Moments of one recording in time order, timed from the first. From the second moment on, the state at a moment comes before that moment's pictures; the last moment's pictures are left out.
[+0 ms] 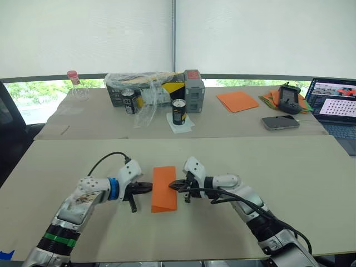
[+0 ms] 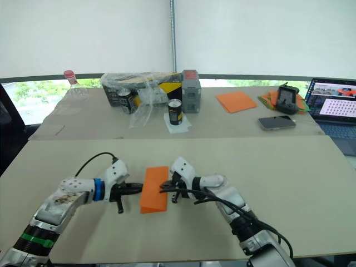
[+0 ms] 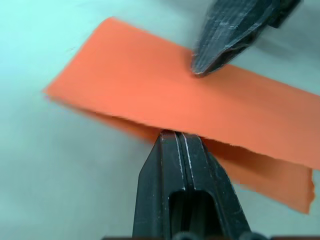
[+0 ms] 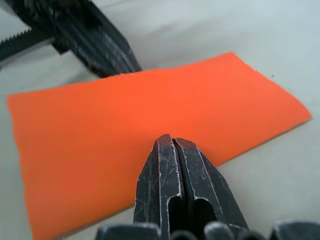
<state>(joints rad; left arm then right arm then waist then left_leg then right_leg) -0.28 0.67 -0.09 -0.07 -0.28 0.52 -1.00 -0.52 -0.30 0.39 0.09 0.19 0.47 0.85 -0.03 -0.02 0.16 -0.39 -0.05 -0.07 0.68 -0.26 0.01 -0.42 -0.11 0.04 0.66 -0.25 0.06</state>
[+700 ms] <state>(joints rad) -0.31 0.61 -0.18 -0.07 -0.30 0.52 -0.99 -0.49 -0.31 0.39 0.05 0.14 0.48 0.86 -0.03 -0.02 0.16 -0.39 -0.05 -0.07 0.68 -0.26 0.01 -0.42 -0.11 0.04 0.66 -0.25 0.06</state>
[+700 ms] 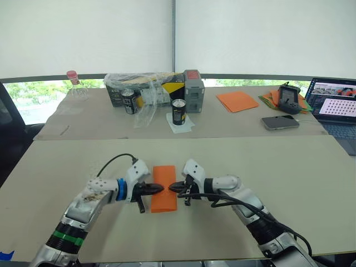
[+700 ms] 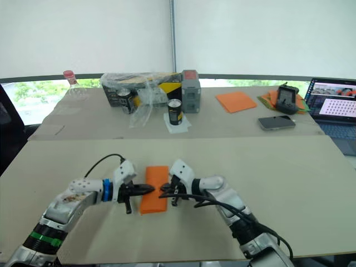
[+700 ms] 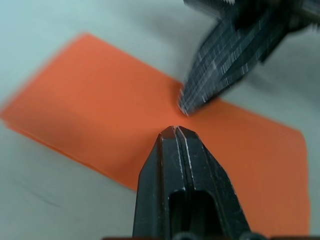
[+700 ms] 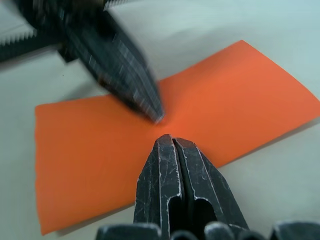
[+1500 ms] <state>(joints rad) -0.25 0.65 -0.24 -0.14 -0.24 0.43 -1.00 -0.60 -0.25 0.34 0.37 0.12 0.21 0.87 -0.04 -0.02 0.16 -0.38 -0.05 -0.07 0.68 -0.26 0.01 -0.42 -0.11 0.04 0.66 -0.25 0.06</state>
